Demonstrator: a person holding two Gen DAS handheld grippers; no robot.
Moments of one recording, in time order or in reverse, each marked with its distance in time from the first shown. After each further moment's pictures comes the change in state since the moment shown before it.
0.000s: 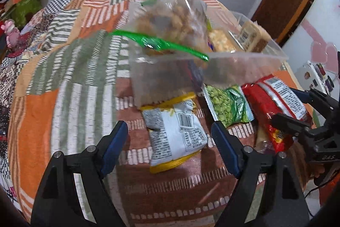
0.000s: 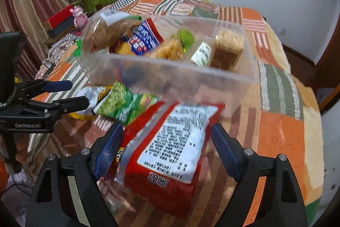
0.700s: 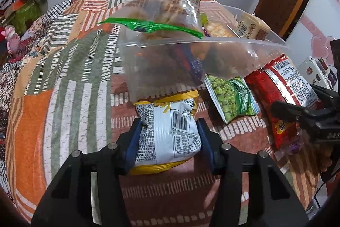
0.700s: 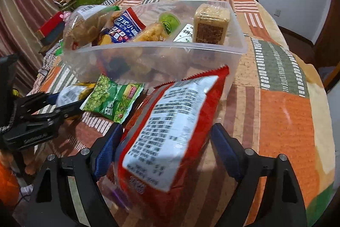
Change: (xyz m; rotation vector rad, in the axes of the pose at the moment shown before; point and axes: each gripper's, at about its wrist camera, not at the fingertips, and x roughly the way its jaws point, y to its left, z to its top) left arm 0.006 -0.004 -0.018 0.029 -0.050 0.027; right arm 0.009 -0.008 -0.008 0.100 0.036 -0.003
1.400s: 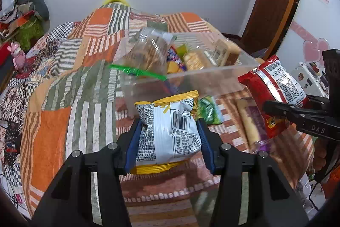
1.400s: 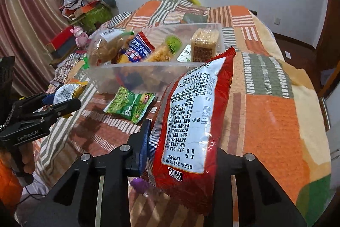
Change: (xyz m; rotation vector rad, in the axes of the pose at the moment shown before) left arm -0.074 -0.034 0.006 0.042 -0.124 -0.007; right arm -0.053 -0.006 -0.012 0.014 -0.113 0.059
